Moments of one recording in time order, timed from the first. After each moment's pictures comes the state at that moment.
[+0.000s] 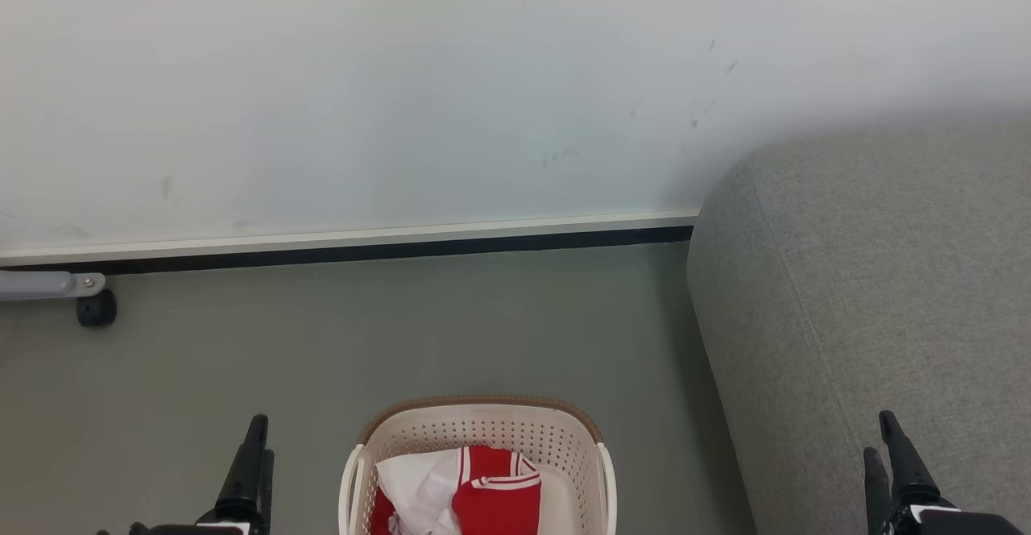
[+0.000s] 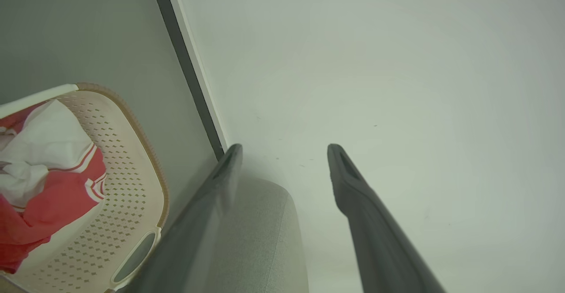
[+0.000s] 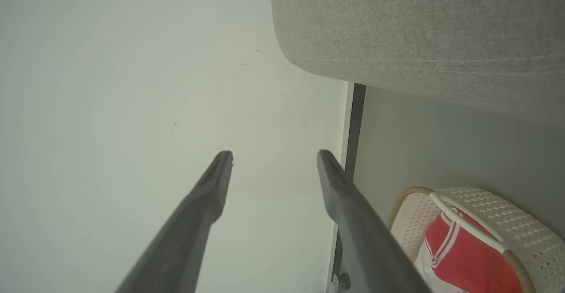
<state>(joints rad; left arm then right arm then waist) -0.03 0.03 0.05 0.33 -1.58 -0.12 0.08 -0.05 -0.03 -0.10 0.34 1.59 0.12 0.08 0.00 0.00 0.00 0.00</state>
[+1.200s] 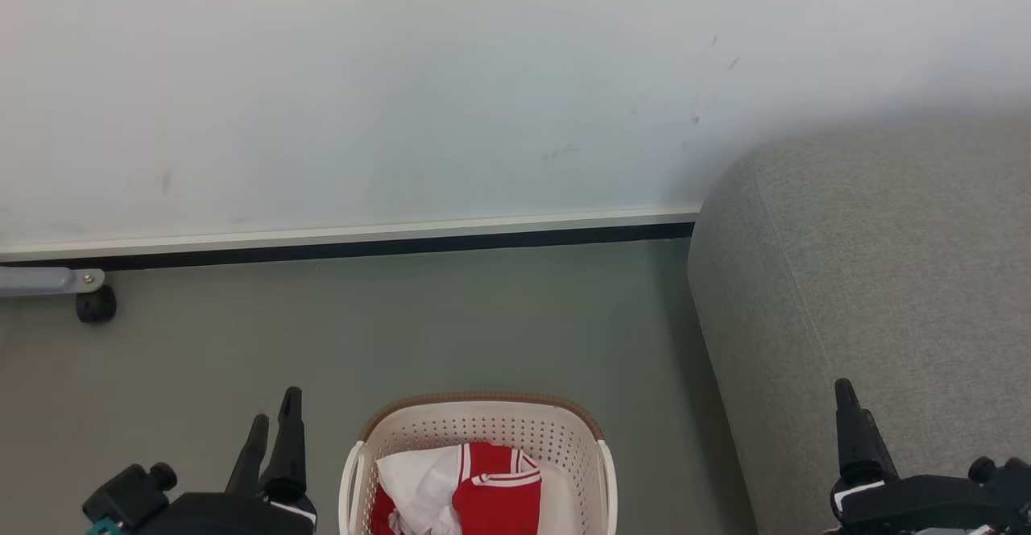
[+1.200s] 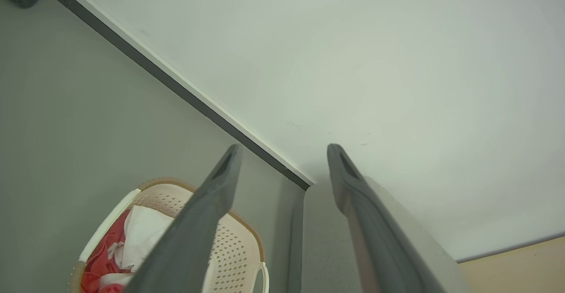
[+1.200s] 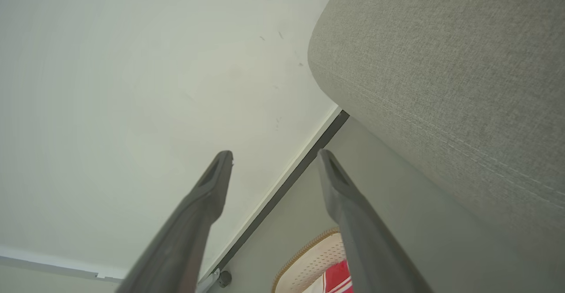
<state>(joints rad) -0.03 0.07 -0.07 0.22 -1.03 -0.03 -0.05 -0.05 -0.06 0.03 0.23 1.05 0.02 -0.05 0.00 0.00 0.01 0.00</state>
